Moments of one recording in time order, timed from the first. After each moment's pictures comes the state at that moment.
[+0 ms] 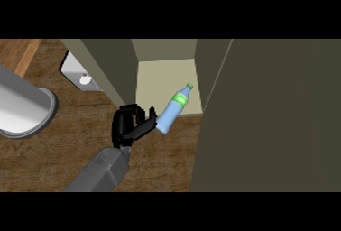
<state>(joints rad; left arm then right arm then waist) -0.44 0.10 -0.47 -0.84 0.73 0.45 -0.66 0.16 -0.44 -0.49 -2.22 -0.75 0.43 0.25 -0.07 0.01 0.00</state>
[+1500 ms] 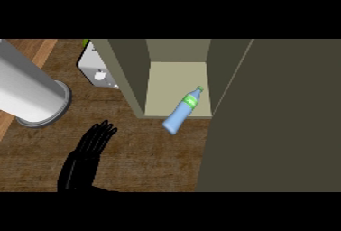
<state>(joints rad) 0.04 0.42 -0.50 -1.45 0.71 0.01 -0.67 0.23 -0.40 -0.18 -2.36 -0.81 0.41 0.37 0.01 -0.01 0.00</state>
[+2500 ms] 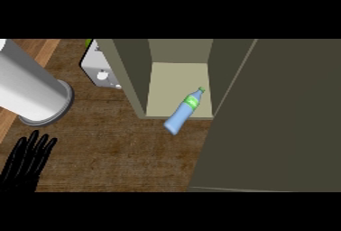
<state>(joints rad) 0.30 0.72 -0.33 -1.70 0.74 -0.04 -0.70 -0.16 -0.32 0.42 -2.32 -0.69 0.08 0.49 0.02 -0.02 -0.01</state>
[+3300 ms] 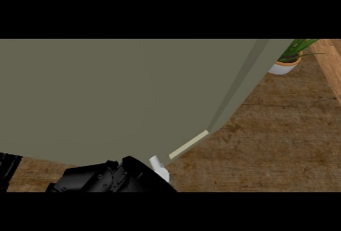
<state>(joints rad) 0.41 0.84 -0.20 -1.86 0.84 -0.11 -0.64 -0.76 -0.02 0.79 -1.96 -0.32 -0.55 0.53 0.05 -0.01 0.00</state>
